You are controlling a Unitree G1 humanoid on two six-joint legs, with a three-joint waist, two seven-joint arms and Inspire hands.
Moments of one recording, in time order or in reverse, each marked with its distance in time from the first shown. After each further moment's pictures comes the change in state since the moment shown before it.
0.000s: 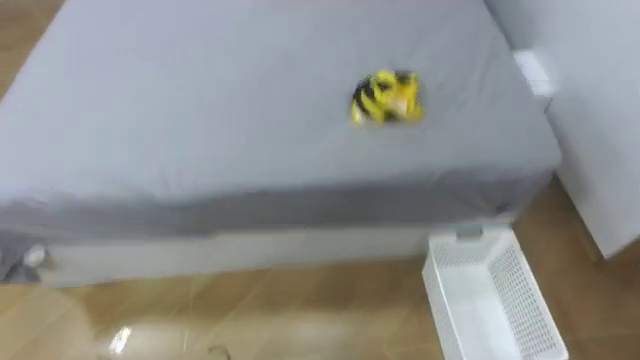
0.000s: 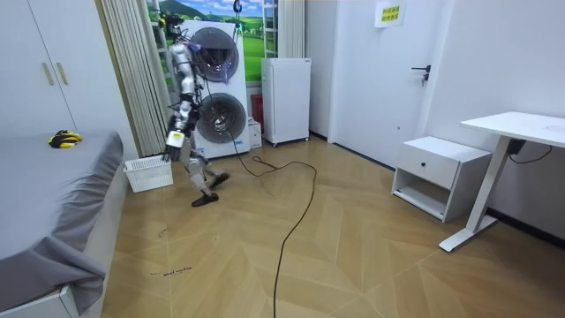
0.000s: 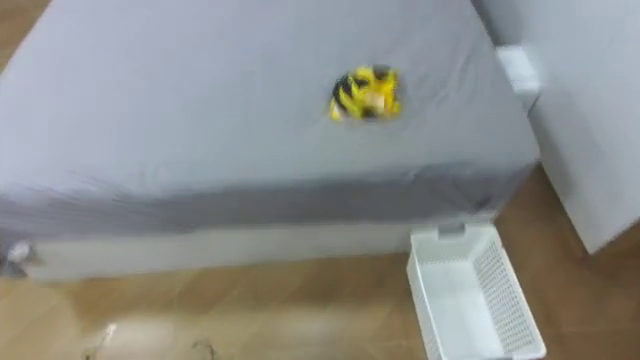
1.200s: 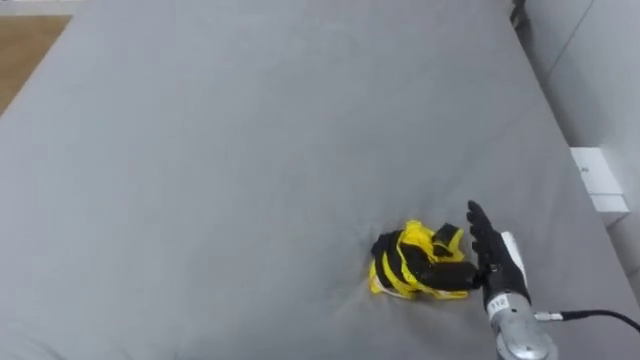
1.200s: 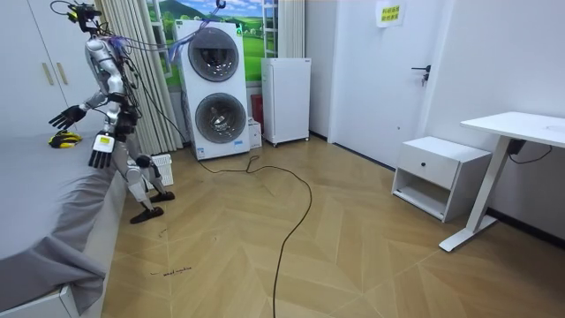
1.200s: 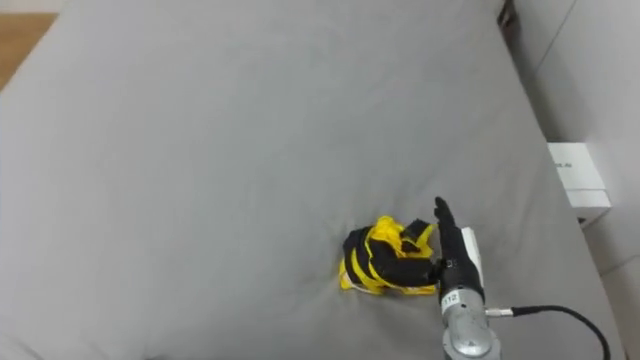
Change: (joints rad) left arm 0.076 -0.024 -0.059 -0.141 -0.079 0.031 -0.069; right arm -0.071 -0.021 0.074 -0.479 -0.126 -0.054 -0.151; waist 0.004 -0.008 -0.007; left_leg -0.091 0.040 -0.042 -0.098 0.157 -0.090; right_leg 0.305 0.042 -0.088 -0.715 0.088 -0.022
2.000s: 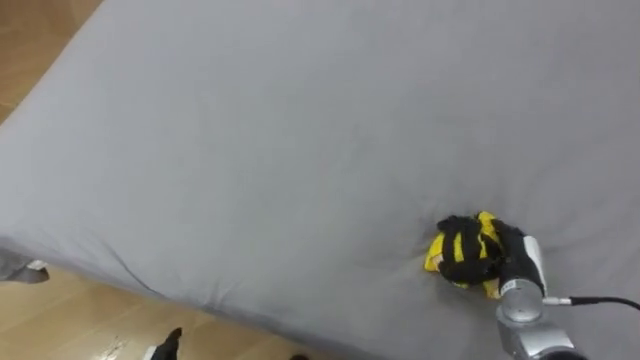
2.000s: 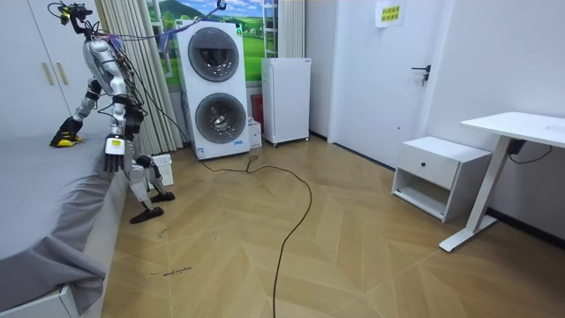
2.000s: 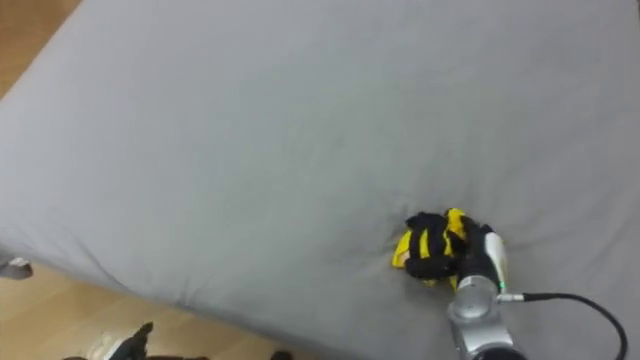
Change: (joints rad) left arm -0.164 0.020 -0.002 0.117 0.019 0.078 0.039; right arm -0.388 -0.081 0.023 0.644 0.078 0.024 -0.202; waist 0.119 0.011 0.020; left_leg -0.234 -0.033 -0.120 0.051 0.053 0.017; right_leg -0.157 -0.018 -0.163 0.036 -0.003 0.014
